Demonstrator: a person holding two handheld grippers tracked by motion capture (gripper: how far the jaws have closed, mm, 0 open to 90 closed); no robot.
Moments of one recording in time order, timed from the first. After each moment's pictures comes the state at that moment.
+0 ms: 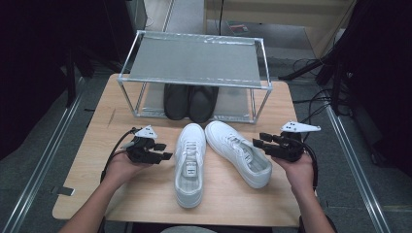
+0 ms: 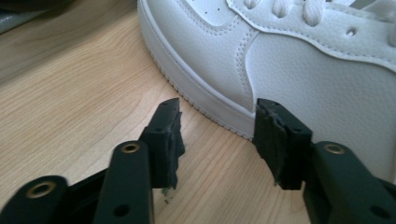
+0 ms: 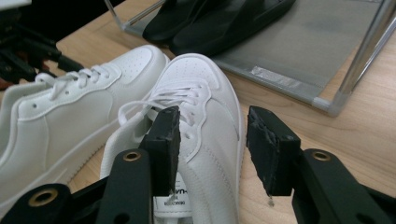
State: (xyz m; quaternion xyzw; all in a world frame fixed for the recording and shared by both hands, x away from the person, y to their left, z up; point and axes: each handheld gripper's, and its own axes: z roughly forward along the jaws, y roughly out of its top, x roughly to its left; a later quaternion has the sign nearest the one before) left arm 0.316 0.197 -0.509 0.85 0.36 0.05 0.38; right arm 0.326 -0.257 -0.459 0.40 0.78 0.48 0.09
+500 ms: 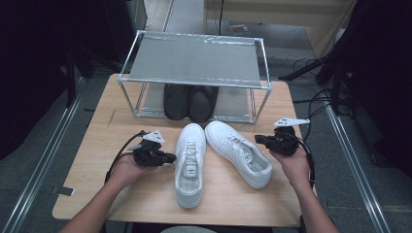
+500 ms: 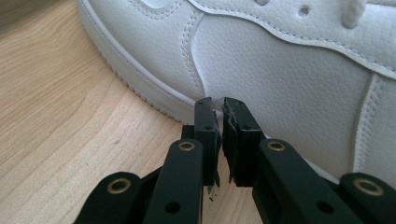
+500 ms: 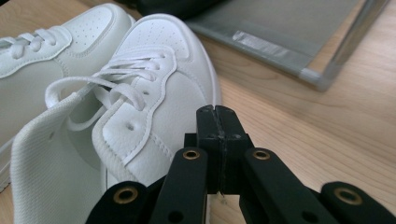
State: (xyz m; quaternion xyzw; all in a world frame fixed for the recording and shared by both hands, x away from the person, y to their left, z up) left arm 0.312 0.181 -0.513 0.87 0.33 0.00 0.36; right arm 0.354 -0.251 -0.476 0.41 0.81 0.41 0.08
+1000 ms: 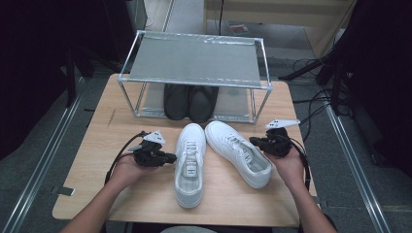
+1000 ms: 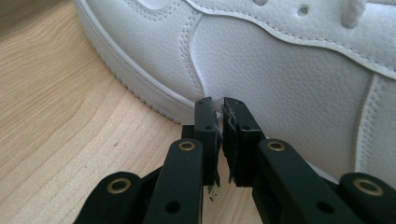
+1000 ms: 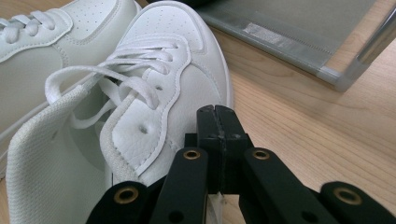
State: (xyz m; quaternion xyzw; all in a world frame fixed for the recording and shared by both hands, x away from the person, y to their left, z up) left arm 0.310 0.178 -0.513 0.87 0.32 0.01 0.36; right arm 0.352 -0.234 -0.481 0.40 0.82 0.39 0.09
